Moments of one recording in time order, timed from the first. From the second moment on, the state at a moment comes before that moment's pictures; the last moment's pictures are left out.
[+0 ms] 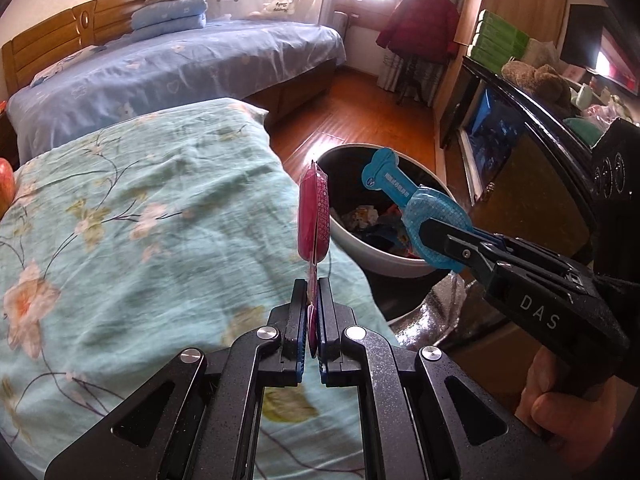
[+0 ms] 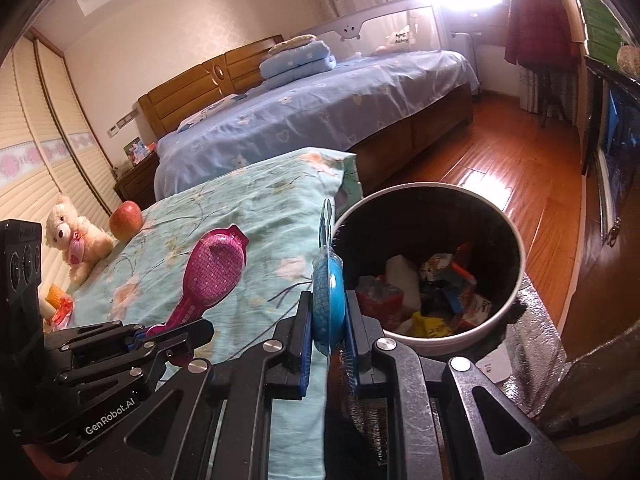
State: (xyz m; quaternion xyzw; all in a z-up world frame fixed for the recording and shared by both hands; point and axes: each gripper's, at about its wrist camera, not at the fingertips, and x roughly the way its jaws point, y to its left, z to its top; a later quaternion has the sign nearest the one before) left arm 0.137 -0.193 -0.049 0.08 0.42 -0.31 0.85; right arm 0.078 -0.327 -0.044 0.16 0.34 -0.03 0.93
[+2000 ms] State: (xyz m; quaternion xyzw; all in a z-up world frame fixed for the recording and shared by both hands) left arm 0.178 -0.287 -0.055 0.11 0.43 -0.33 0.84; right arm 0.106 -0.411 -0.057 0.18 0.35 -0.10 0.92
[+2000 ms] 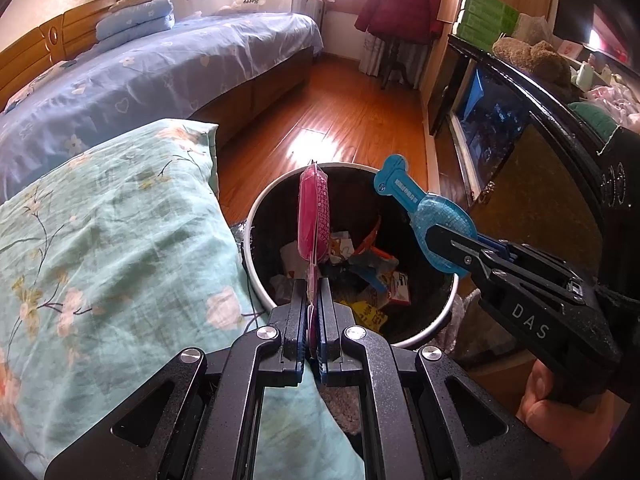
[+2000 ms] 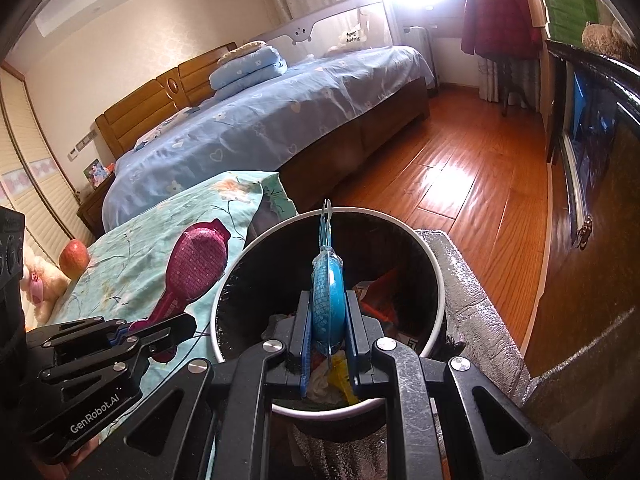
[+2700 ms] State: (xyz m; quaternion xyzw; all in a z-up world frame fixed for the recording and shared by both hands) left arm 0.183 -0.304 -0.061 0.12 0.43 -0.33 0.83; right arm 0.114 -0.420 -0.064 0.18 0.36 -0.10 0.91
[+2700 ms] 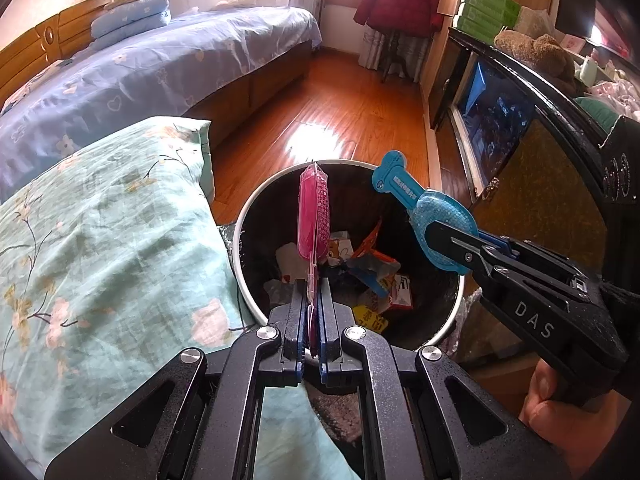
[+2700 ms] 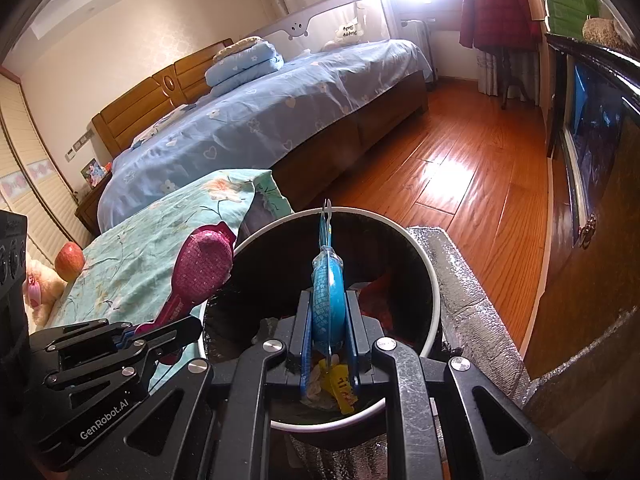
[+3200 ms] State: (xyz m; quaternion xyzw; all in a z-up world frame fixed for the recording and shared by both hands) left arm 0.183 -0.309 -0.060 0.12 0.43 -0.33 0.83; right arm 0.114 -0.424 -0.064 0.19 0.36 -0.10 0.91
